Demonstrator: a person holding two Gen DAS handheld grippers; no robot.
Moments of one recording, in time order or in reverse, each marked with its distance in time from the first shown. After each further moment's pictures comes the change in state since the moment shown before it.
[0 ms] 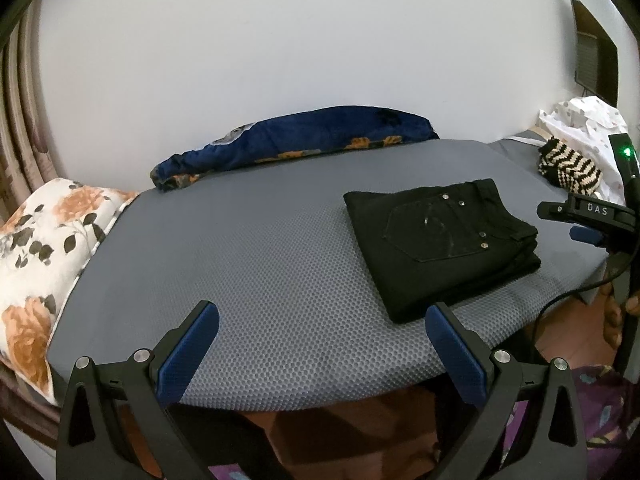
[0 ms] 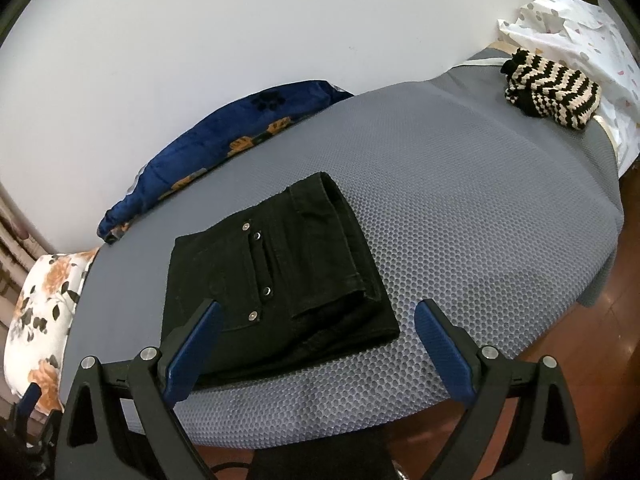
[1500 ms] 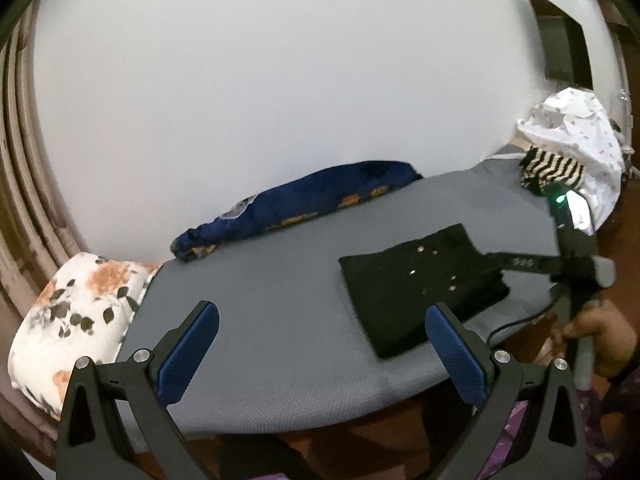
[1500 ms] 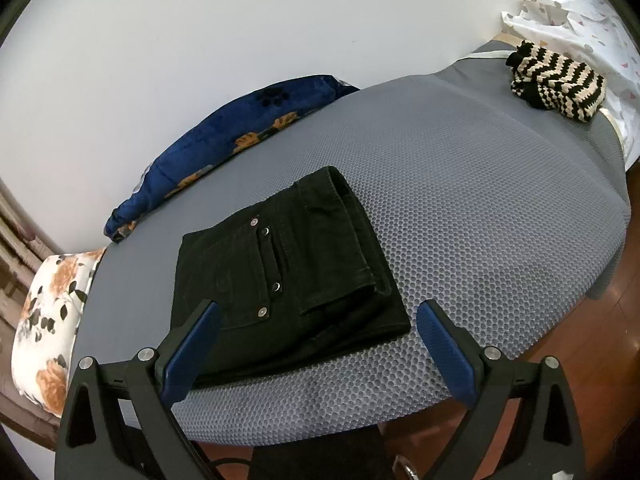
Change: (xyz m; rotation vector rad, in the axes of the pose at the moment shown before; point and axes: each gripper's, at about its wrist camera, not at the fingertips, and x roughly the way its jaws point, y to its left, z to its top) left arm -0.104 -0.027 0.053 0.141 -0.137 0.035; right arm 0.000 0.004 -0.002 0.014 0.017 0.028
